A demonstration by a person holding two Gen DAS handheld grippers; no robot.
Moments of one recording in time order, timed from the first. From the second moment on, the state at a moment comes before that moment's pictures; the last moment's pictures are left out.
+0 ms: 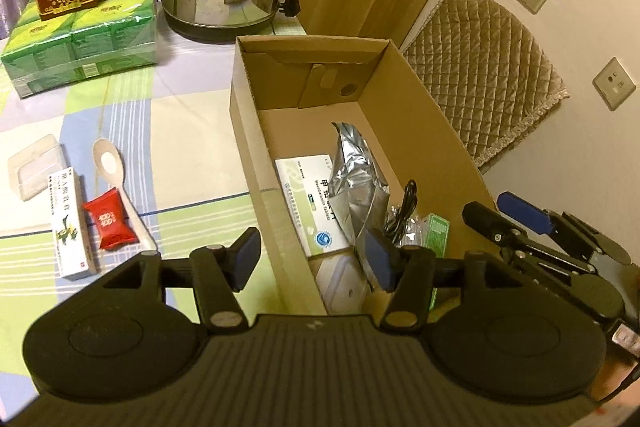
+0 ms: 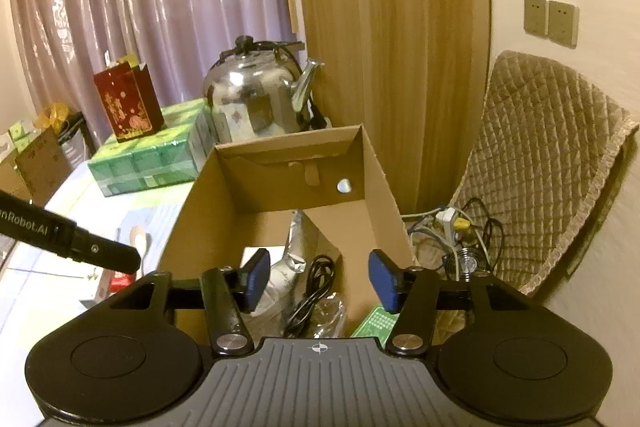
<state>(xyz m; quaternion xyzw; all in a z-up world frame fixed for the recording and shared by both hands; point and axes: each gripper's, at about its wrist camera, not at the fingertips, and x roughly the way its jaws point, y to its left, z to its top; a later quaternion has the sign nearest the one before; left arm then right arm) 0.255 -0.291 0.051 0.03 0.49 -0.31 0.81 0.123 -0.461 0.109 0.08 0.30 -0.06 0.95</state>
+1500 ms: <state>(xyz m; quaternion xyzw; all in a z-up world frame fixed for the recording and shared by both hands) 0.137 -0.084 0.018 0.05 0.47 -0.25 0.85 0.023 -0.326 0.092 0.10 0.34 0.04 0.93</state>
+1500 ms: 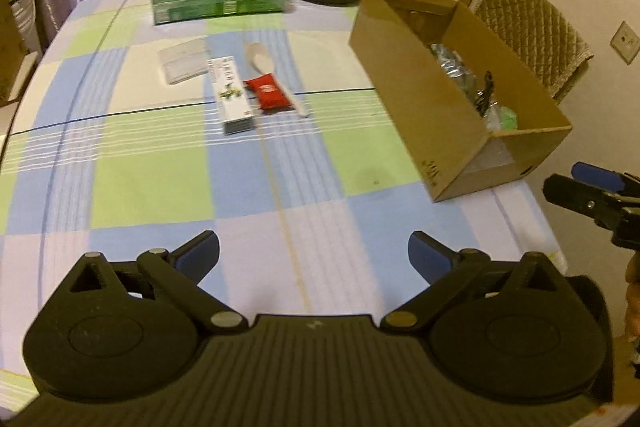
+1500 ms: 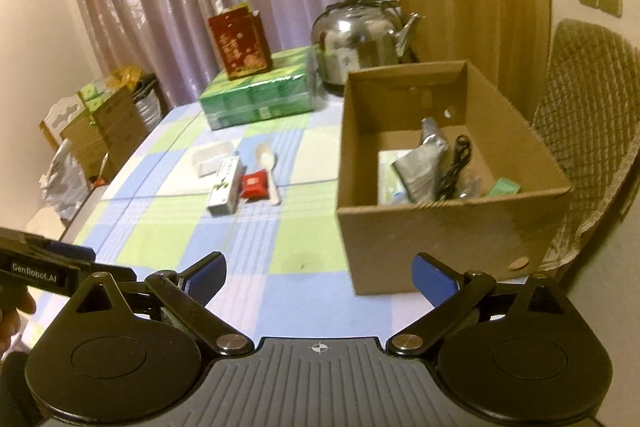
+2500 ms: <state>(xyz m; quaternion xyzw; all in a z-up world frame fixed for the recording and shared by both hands) 0.155 -0.022 -0.005 0.04 0.46 -0.17 0.87 0.075 -0.248 0.064 0.06 0.37 0.12 0.92</state>
